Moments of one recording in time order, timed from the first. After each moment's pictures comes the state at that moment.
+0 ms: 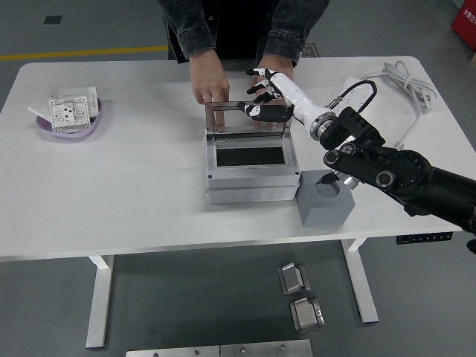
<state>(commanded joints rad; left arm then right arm) -0.08 0.25 -0.03 -0.28 0.30 0.14 0.36 1.05 -0.25 0.13 0.88 -0.78 -0.36 0.16</state>
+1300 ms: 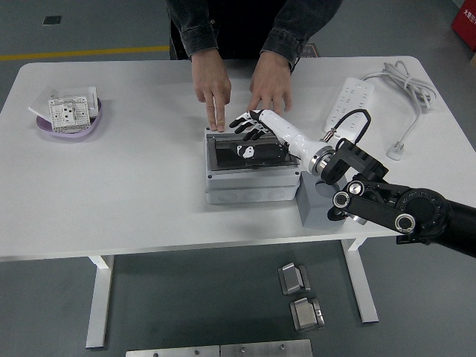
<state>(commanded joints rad) -0.06 0.24 -0.08 -0.28 0.32 0.15 0.35 0.88 -0.36 0.24 1.17 -1.02 -0.33 0.07</state>
